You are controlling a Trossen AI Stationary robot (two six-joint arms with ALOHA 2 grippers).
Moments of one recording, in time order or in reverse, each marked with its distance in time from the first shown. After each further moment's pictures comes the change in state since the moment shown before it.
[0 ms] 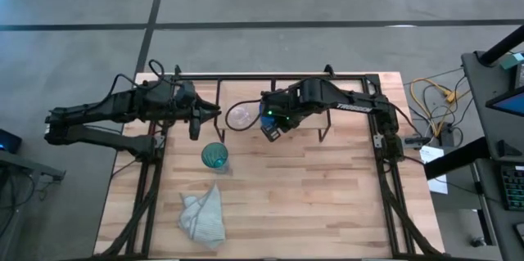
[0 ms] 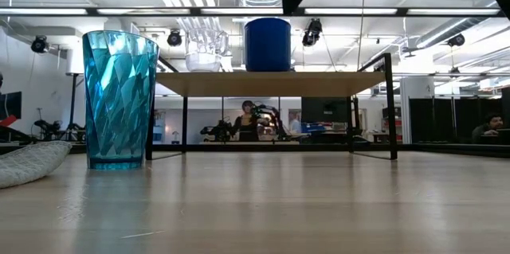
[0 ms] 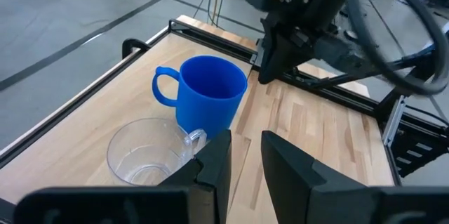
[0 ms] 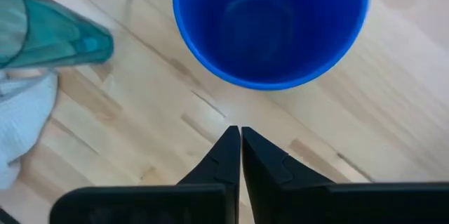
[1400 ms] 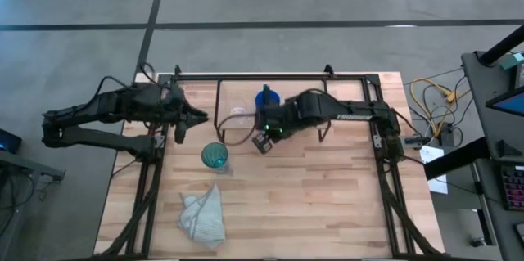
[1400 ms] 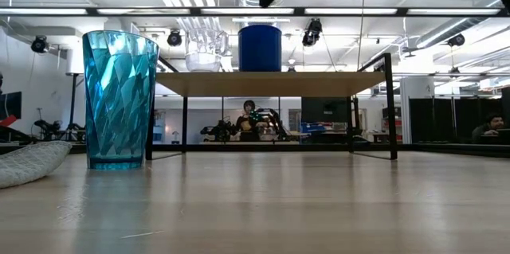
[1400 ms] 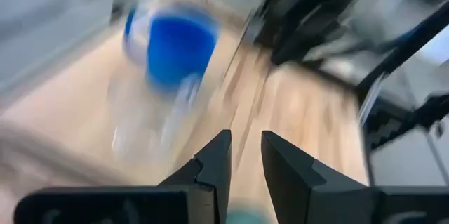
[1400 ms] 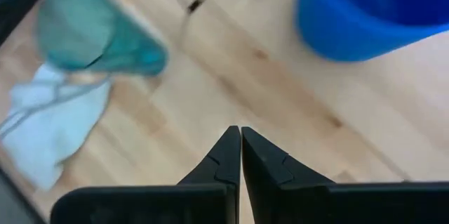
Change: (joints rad) left arm -0.001 -0.100 0.001 -0.198 0.071 -0.091; right arm 0.093 0.000 -0.042 0.189 0.044 -0.003
